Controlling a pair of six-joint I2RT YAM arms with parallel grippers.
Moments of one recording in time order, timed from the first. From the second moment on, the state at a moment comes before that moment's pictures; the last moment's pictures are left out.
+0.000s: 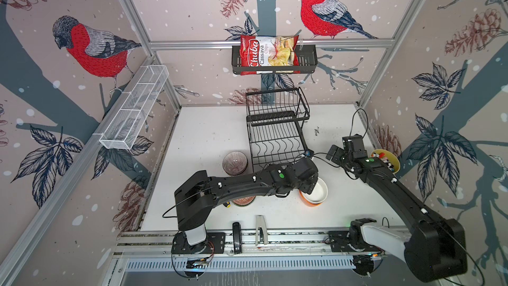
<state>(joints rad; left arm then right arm) -1.20 1.77 1.35 -0.44 -0.21 -0.48 0.22 1.13 0.75 -0.54 0.18 0.60</state>
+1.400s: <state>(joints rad) -1.21 1.94 1.49 -0.59 -0.21 -0.47 0.21 1.17 0.71 -0.51 0.18 0.60</state>
